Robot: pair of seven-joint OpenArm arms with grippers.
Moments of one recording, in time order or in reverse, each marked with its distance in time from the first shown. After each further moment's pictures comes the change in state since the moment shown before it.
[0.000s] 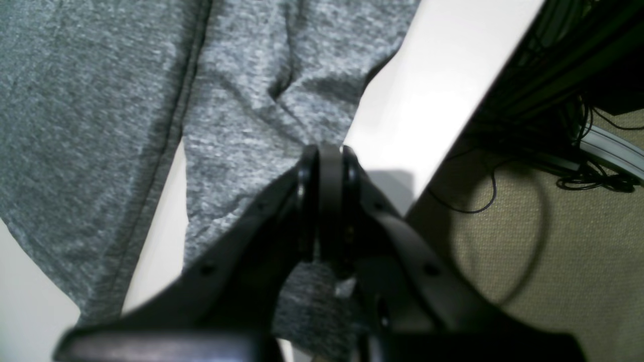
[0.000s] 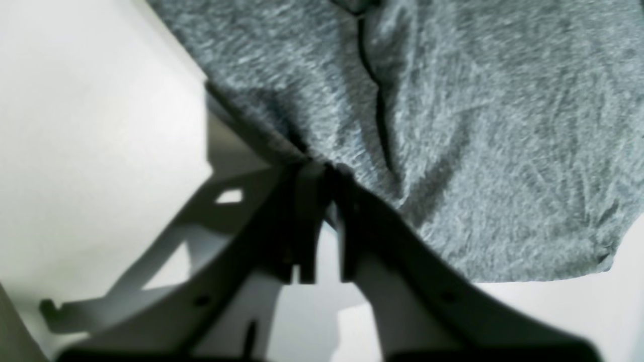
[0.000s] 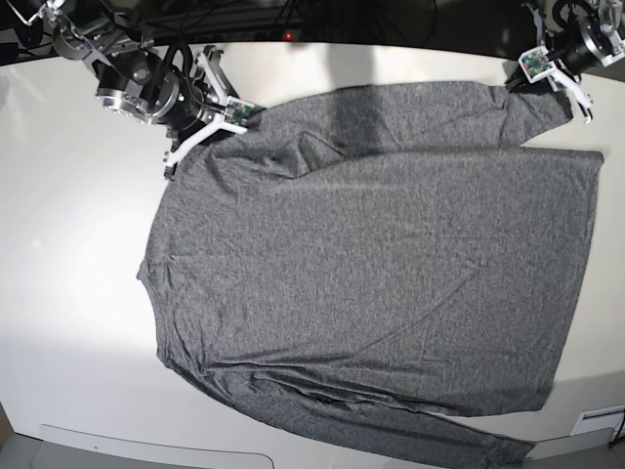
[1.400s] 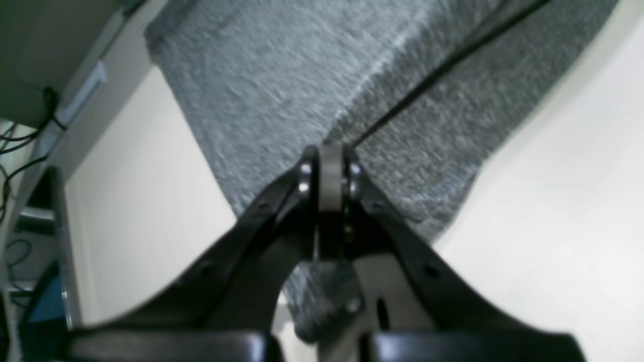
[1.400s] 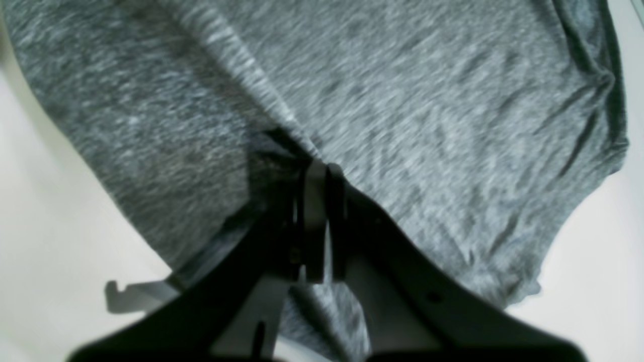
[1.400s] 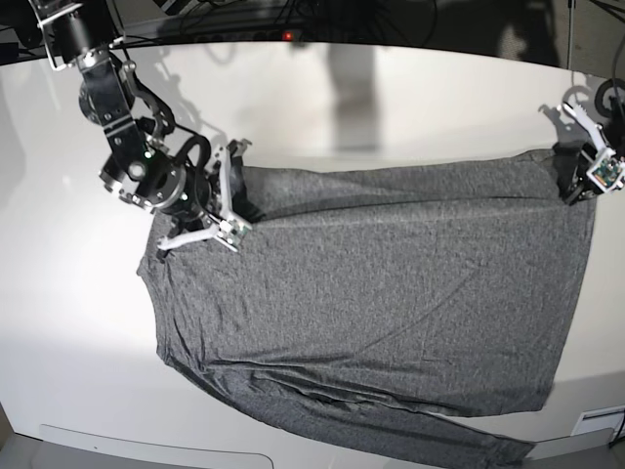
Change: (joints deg) left arm -13.6 -1.9 -9.1 -1.0 -23.3 3.1 8.5; right arm 15.5 -14.2 12.6 -10.8 8.9 -2.1 -0.5
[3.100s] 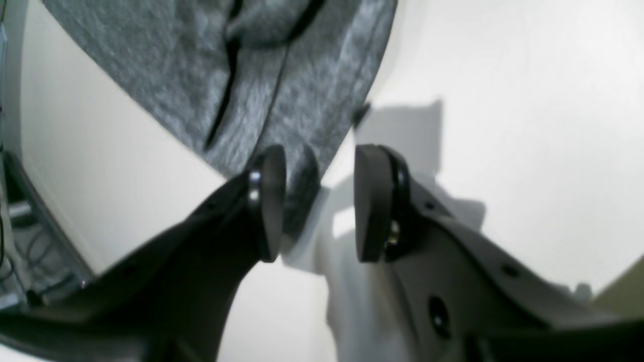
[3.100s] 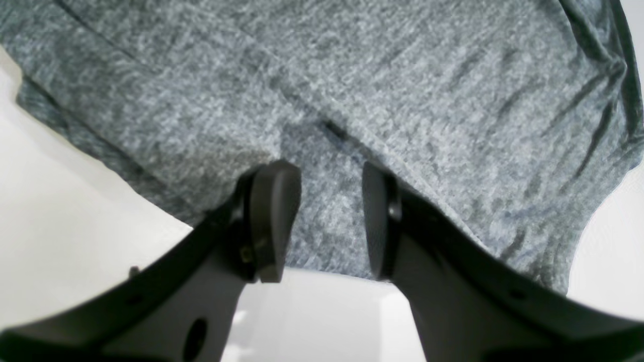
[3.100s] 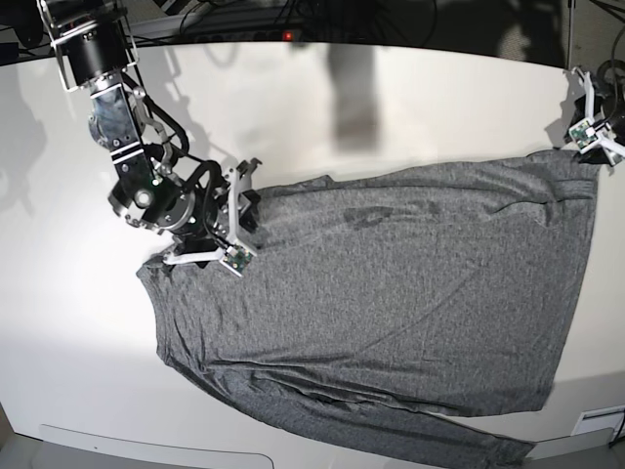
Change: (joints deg) left arm 2.1 -4.2 5.0 -4.1 19.4 -1.0 1.7; right arm 4.6 -3.0 0.0 -2.8 5.4 0.6 -5.1
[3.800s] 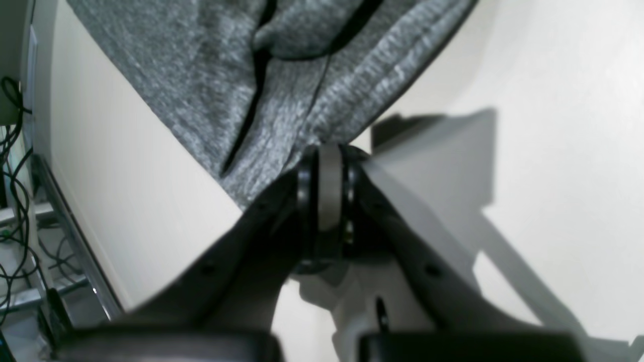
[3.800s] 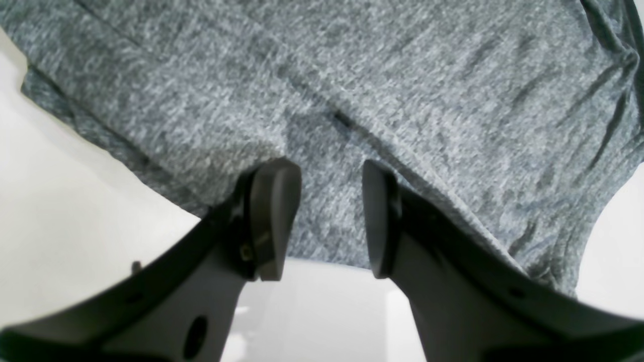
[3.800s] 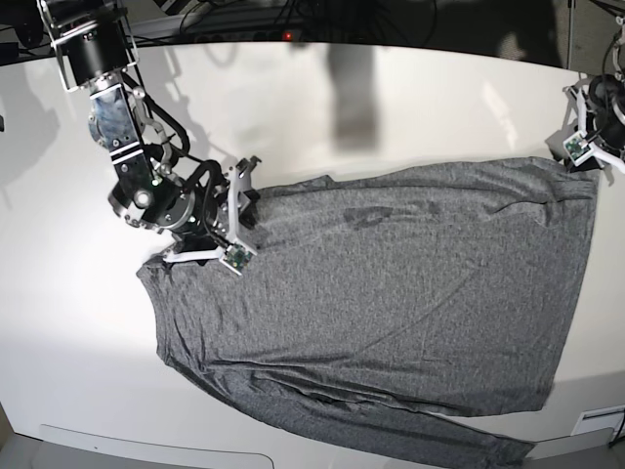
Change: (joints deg) left arm -8.4 1.8 5.9 -13.9 8.0 3.0 -4.5; right arm 0.0 0.3 0.0 0.0 0.3 0.3 -2.1
